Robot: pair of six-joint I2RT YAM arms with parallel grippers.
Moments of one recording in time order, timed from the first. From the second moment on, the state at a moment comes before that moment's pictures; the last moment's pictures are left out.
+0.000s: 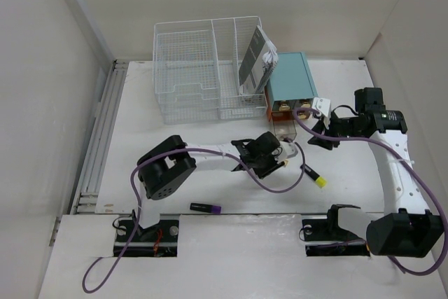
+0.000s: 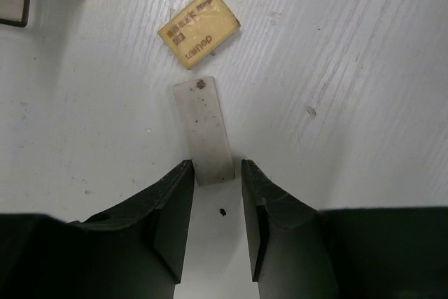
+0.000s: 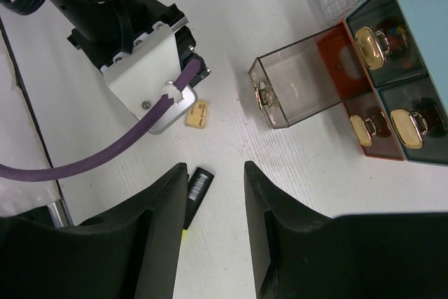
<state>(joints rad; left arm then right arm) -1.09 1.92 1.19 -0.18 0.09 0.07 -0.07 1.14 1.17 -1.17 -0.84 -1.16</state>
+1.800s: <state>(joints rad) -0.99 0.91 0.76 -0.13 -0.10 -0.35 0.30 1.27 0.95 -0.76 -0.34 -0.65</state>
